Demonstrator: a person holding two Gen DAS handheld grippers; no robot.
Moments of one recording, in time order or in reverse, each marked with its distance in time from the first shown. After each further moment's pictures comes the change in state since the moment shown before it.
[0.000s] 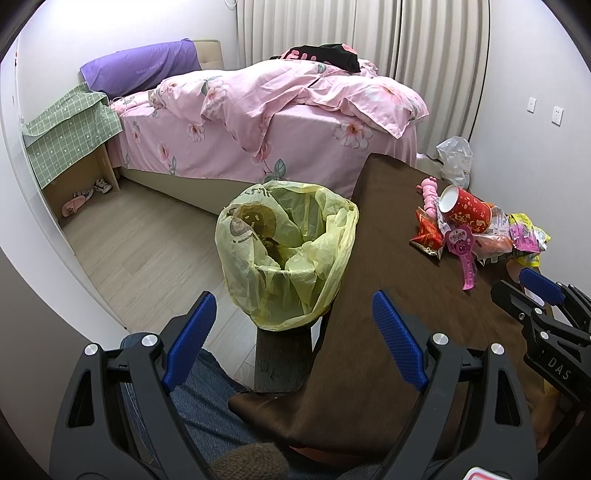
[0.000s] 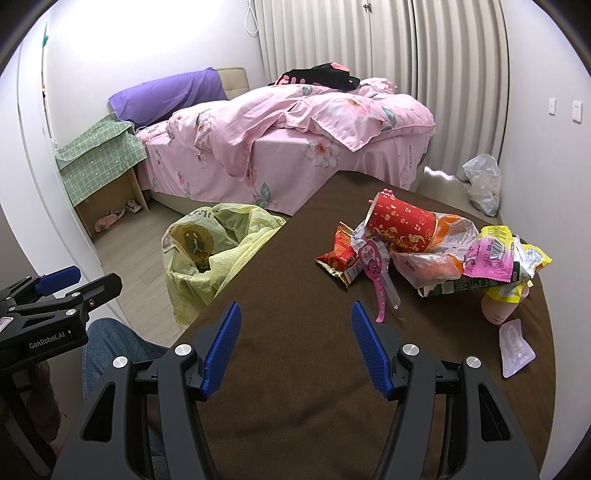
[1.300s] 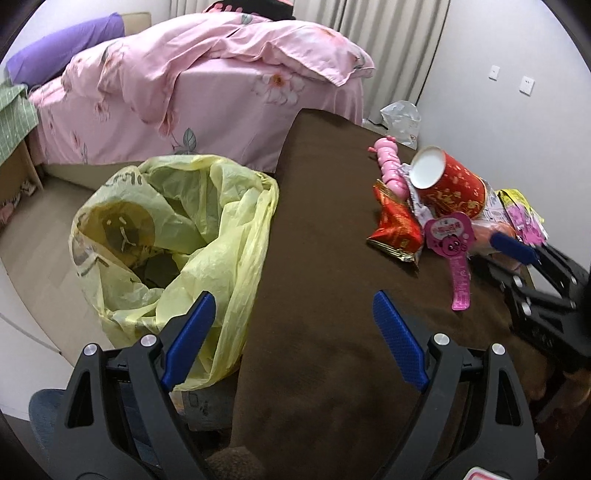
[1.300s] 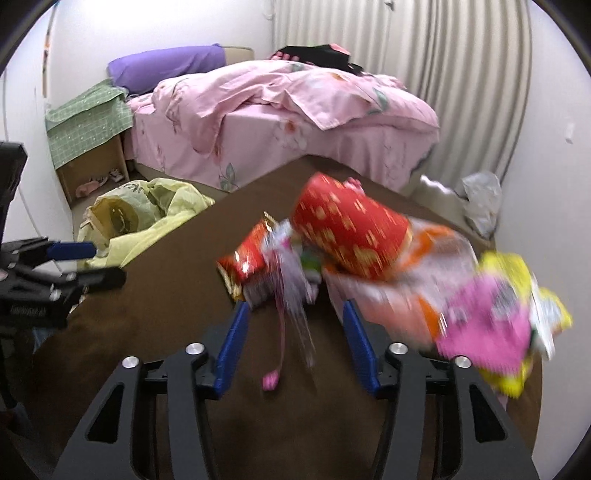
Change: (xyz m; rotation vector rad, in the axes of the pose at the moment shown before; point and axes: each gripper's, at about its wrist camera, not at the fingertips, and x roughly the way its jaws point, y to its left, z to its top) left arm 0.145 -0.058 0.029 0.073 0.139 -0.265; right arm 0.107 -0.087 0.027 -0.151 0.045 -0.061
